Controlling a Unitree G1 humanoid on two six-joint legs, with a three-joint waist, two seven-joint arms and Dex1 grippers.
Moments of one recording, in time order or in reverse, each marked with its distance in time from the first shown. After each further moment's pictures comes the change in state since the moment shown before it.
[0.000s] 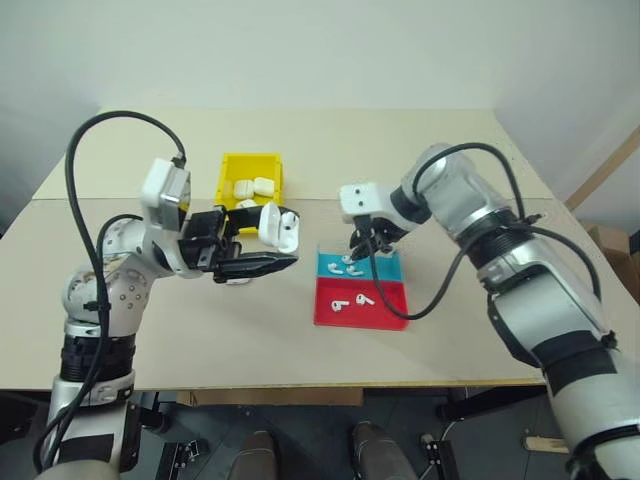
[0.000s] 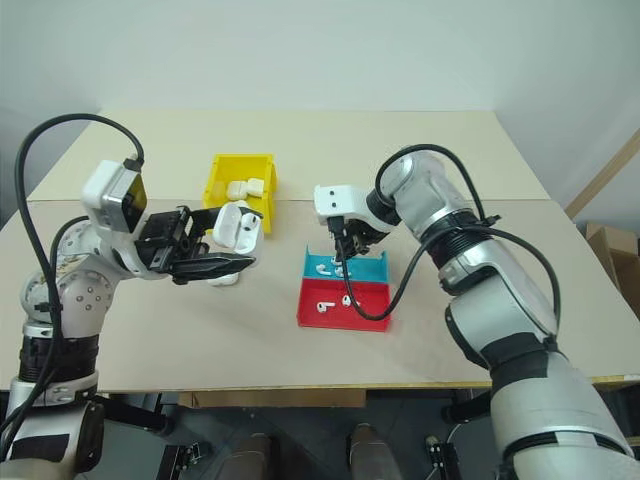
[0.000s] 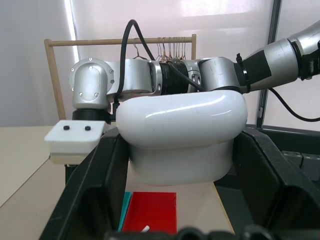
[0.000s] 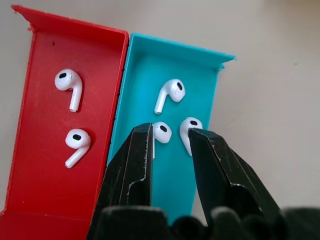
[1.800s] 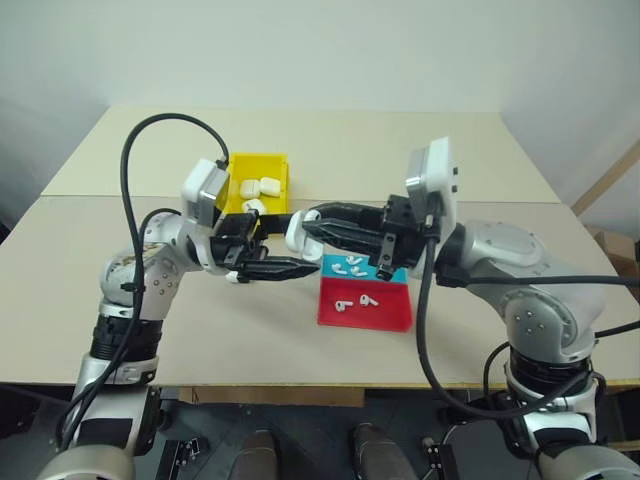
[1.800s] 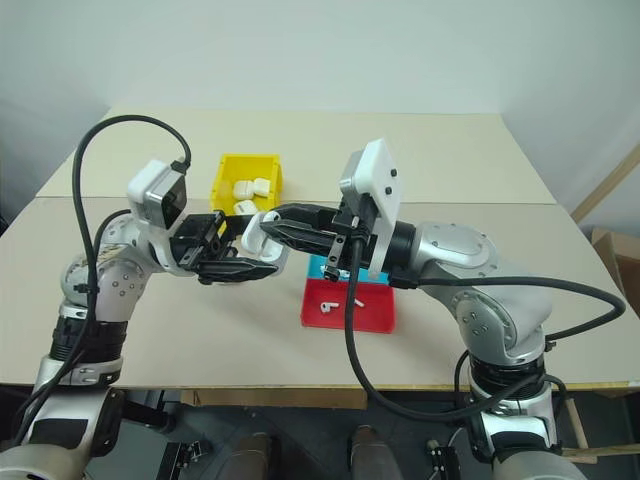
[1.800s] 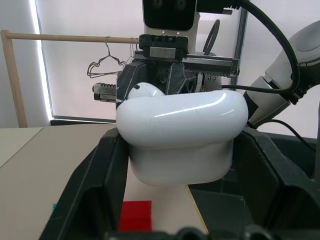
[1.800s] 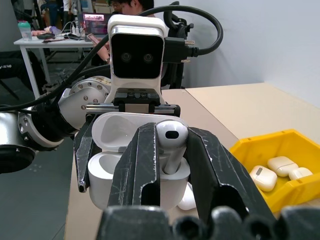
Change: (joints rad) left arm -0.102 -0.064 -0.119 0.116 0.017 0.011 -0.088; right arm 0.636 0.005 -0.606 -1.387 0.886 0.690 -0.769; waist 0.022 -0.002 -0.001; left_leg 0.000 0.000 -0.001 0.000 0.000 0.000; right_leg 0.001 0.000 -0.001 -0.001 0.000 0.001
